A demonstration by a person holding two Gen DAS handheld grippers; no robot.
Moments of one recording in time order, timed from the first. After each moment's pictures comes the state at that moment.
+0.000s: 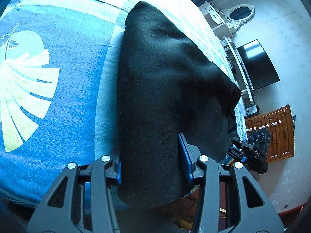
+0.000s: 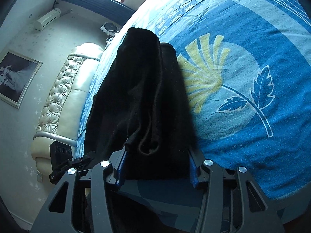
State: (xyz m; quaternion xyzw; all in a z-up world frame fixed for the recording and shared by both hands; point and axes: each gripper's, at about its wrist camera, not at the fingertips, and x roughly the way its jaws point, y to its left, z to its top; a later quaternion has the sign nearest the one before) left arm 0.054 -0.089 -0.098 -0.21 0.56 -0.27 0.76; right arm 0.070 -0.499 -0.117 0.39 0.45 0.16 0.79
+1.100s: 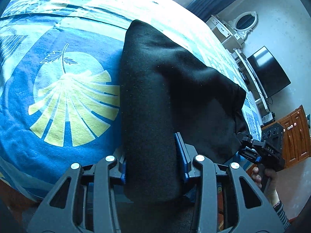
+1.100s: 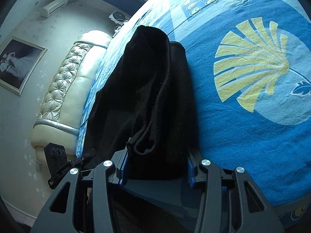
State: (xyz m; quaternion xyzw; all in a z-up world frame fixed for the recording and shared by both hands) left arm 0.029 -0.036 -0.078 -0.18 0.51 -0.21 0.82; right arm 0.093 -0.434 -0.114 0.37 0.46 0.19 0.78
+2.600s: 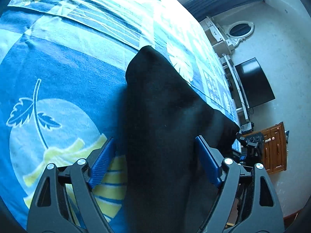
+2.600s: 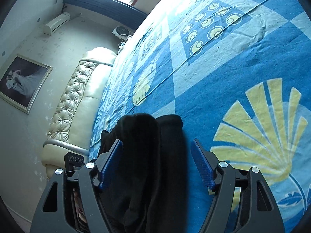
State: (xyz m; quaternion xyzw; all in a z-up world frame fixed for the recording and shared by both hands) left arm 0.145 -0.015 -0.089 -0.25 0.54 -0.27 0.76; right arm 0.178 -0.492 -0.109 0.42 0.42 0.20 0.78
